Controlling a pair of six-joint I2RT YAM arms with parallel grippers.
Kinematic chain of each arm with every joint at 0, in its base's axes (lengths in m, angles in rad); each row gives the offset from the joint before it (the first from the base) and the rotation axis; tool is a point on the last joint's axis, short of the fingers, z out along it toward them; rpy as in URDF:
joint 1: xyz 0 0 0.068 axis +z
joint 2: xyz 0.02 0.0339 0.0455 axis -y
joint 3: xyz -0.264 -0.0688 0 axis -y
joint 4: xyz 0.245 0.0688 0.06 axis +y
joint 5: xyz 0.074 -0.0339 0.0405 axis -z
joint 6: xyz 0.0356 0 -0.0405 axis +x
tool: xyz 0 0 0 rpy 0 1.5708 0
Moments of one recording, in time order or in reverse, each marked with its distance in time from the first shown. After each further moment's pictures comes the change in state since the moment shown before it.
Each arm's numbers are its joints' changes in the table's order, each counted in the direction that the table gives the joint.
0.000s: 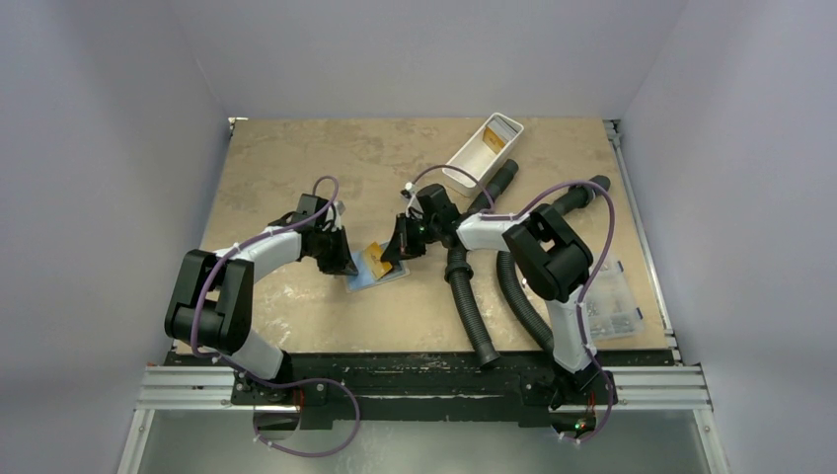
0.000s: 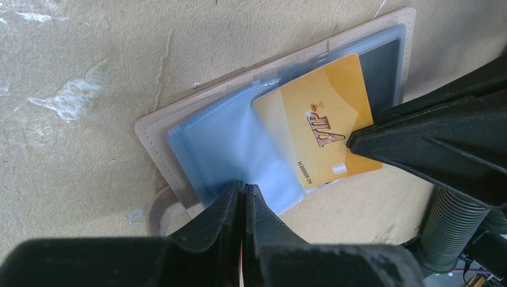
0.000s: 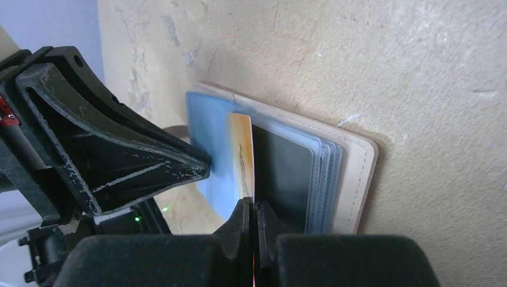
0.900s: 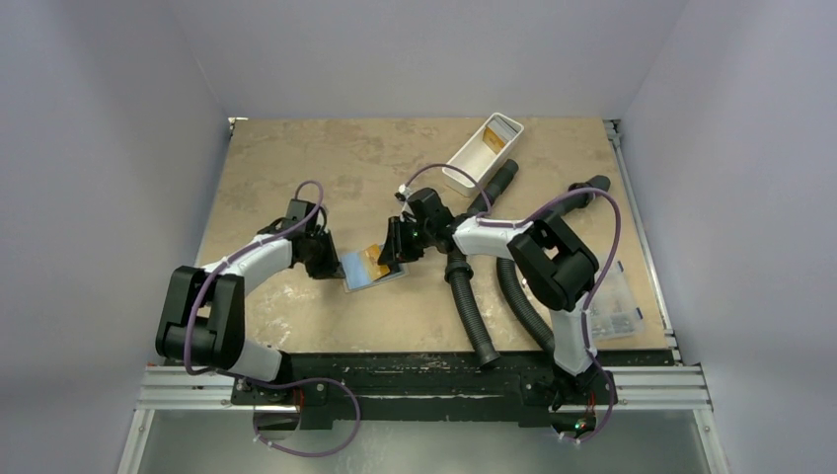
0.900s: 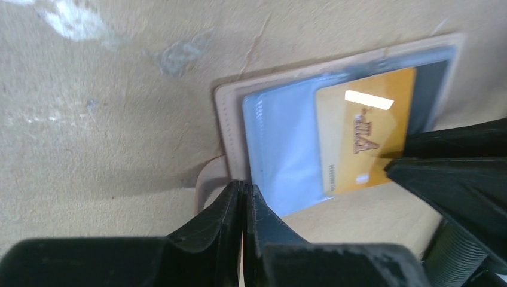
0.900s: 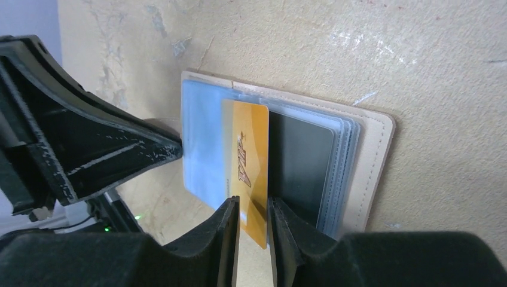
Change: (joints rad) left arm 0.042 0.099 -0.042 0.039 -0.095 -0.072; right arm 0.054 0.068 -0.028 0.058 0.164 -0.021
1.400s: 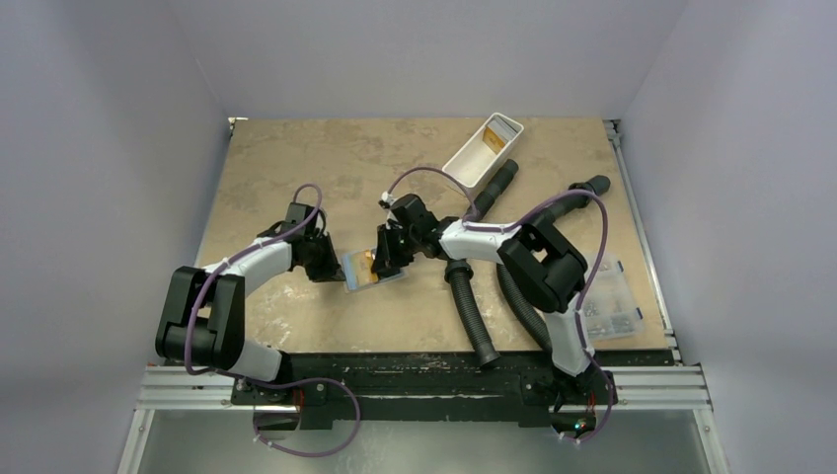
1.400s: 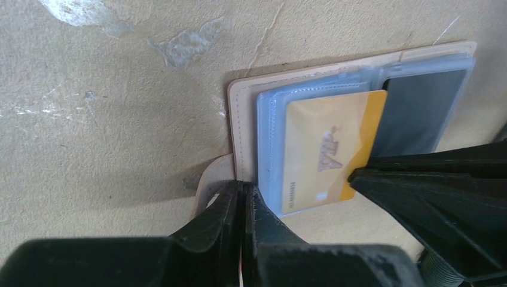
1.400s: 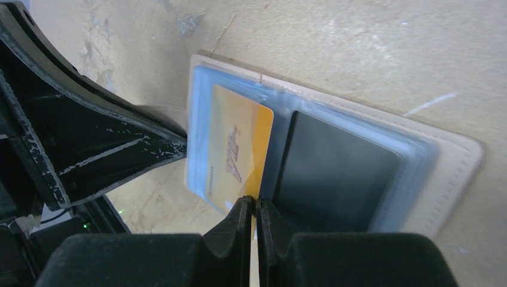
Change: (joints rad) left arm 0.002 -0.007 -0.046 -0.029 0.012 -0.025; right arm 0.083 -0.027 0.070 0.084 0.064 -0.072
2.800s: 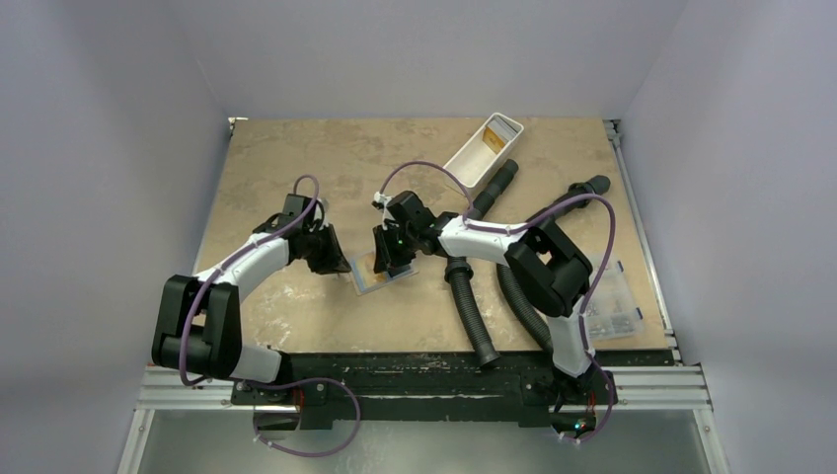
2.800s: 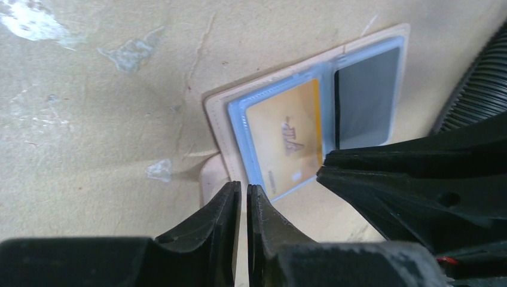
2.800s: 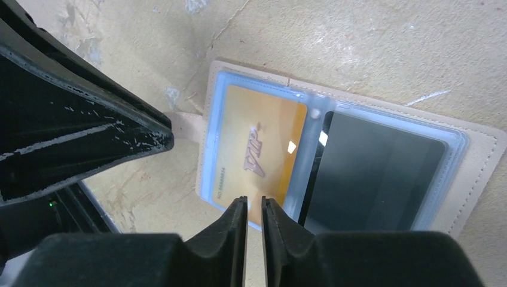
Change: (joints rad) left arm -0.002 0.047 0.066 0.061 0.050 0.000; right arm 0.020 0.030 0.057 0.141 0.048 -0.148
